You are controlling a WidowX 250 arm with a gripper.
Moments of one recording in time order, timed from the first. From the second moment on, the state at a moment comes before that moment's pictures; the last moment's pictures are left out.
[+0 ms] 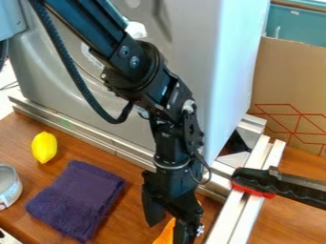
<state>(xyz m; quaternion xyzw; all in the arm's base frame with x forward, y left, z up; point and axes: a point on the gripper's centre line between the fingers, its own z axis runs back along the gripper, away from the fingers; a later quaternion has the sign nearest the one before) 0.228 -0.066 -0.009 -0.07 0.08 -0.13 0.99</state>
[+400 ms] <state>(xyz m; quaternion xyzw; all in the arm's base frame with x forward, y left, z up) 0.224 -0.062 -0.022 -0.05 0.10 -0.11 0.99</state>
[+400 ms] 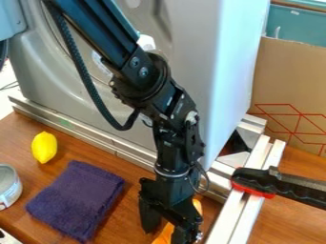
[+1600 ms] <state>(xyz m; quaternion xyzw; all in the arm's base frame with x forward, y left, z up) 0.187 -0.036 0.054 -0.01 0.01 -0.05 1.00</state>
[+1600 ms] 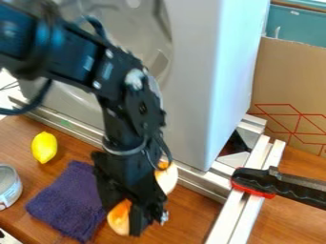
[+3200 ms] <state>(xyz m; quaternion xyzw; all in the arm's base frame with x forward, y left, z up) 0.274 0.110 0.098 -0.09 -0.09 0.18 0.97</state>
